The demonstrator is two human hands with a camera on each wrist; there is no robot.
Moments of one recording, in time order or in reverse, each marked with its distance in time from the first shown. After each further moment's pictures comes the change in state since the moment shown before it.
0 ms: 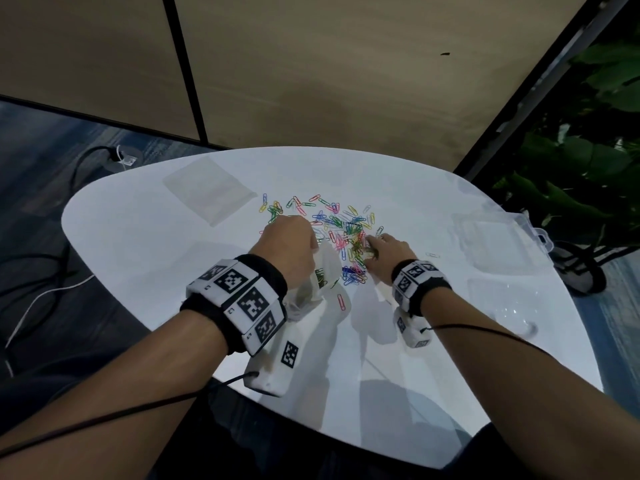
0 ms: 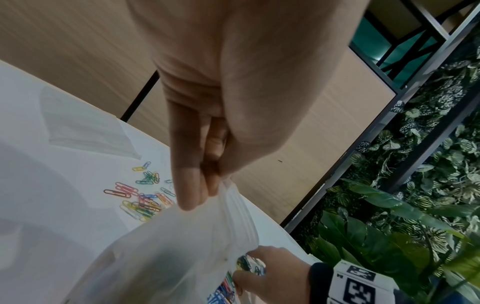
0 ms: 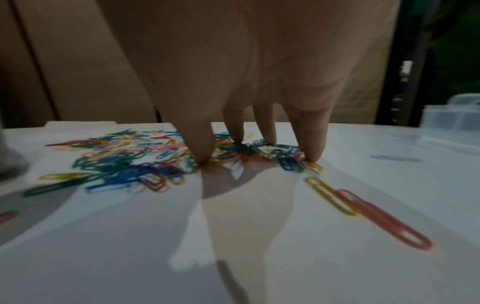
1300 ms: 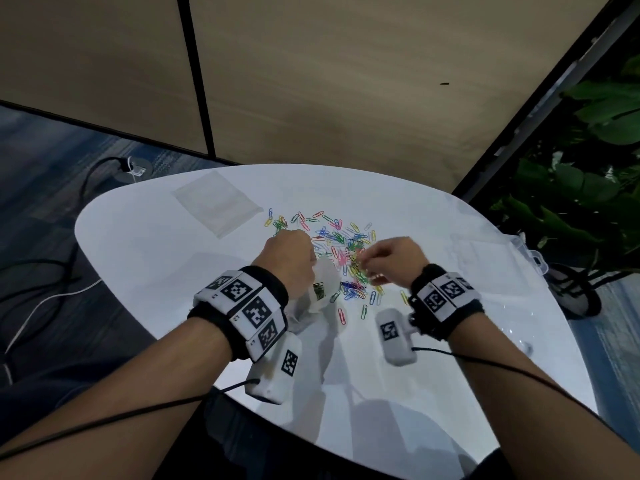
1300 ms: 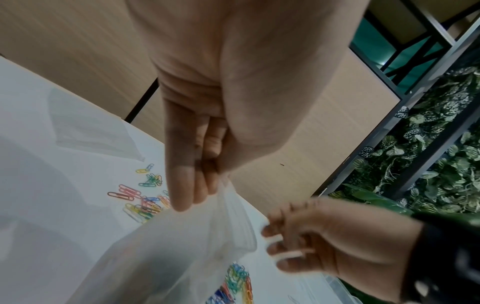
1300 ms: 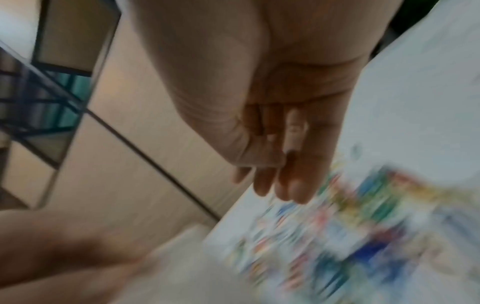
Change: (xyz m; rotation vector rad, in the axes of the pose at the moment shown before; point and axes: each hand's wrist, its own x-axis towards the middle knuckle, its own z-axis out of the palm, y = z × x) left_hand 0.003 -0.008 -0.002 -0.021 -0.021 -0.035; right_hand -0.068 -0.043 -0.079 0.854 -0.029 0.092
